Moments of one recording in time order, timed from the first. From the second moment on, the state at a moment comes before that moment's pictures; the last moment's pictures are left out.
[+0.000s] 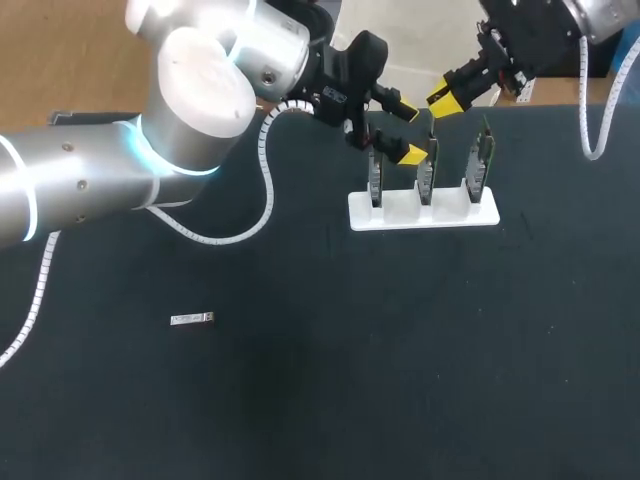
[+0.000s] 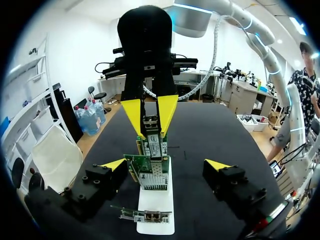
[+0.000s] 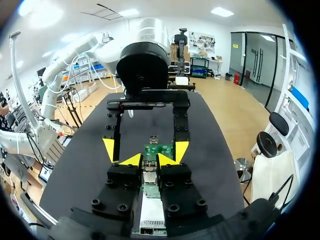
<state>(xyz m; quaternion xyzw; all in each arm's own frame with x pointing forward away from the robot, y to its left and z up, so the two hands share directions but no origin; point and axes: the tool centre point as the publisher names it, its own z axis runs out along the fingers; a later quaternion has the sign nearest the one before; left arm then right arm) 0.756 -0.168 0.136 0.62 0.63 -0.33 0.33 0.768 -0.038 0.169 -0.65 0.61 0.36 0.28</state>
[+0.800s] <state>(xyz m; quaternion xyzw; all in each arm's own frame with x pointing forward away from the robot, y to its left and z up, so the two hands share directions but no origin) 0.756 -0.168 0.136 0.62 0.63 -0.33 0.33 0.767 -0.035 0.169 -0.65 0.61 0.34 0.28</state>
